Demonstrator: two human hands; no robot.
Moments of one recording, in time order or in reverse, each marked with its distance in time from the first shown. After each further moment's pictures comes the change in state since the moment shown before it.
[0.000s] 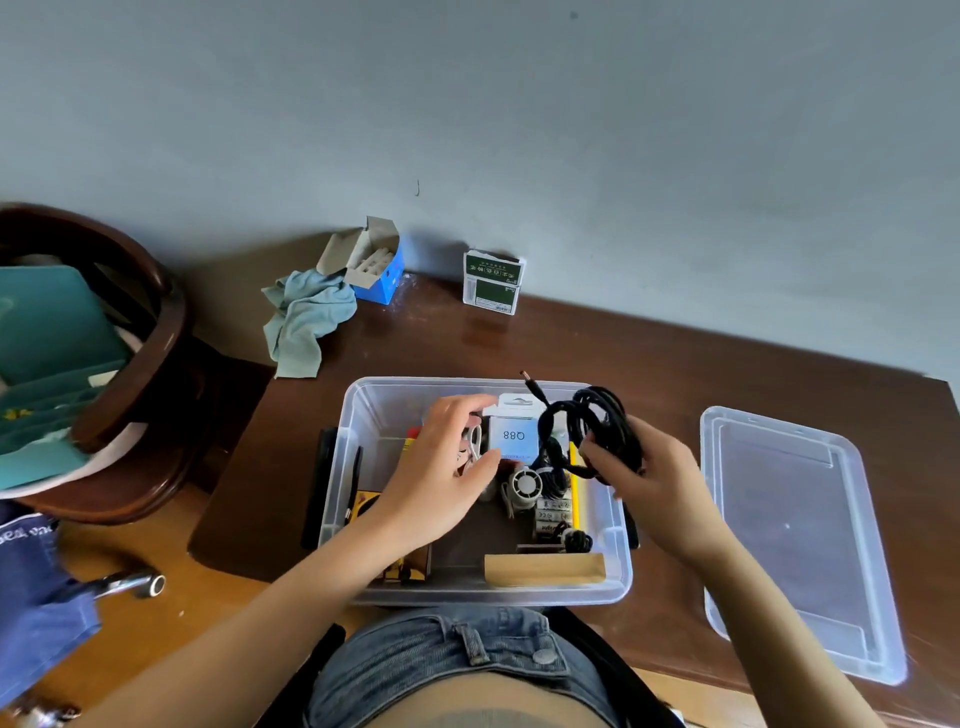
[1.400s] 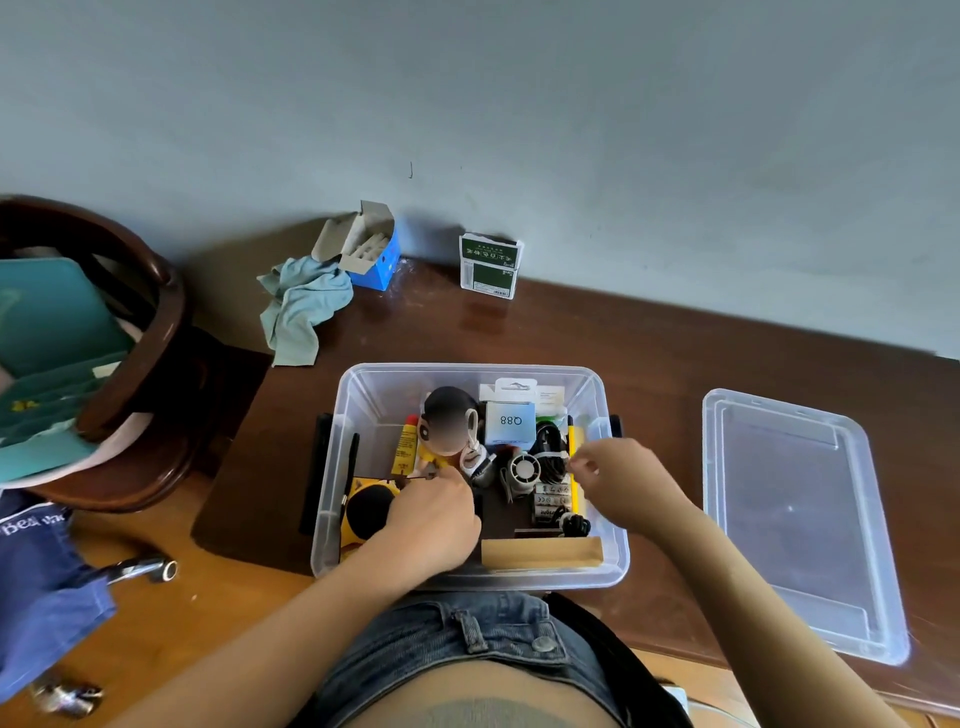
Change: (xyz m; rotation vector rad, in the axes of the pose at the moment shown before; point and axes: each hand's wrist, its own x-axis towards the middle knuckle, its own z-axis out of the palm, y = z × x) left_hand -0.014 -0.008 0.030 0.980 -0.451 -0.301; right_hand 0.016 0.021 0.021 -0.525 -0.379 0.151
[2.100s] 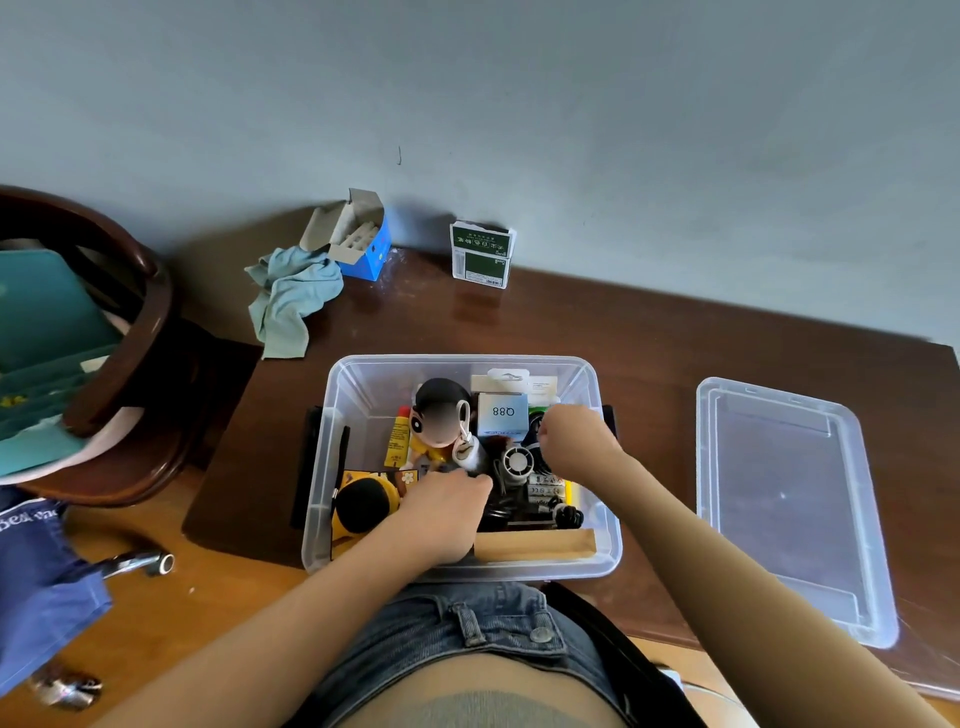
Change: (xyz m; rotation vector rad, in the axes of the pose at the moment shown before) left_hand 0.017 0.004 0.011 -0.050 -0.122 0.215; right_hand 0.047 -0.024 0.013 -0.109 -0.082 0.101
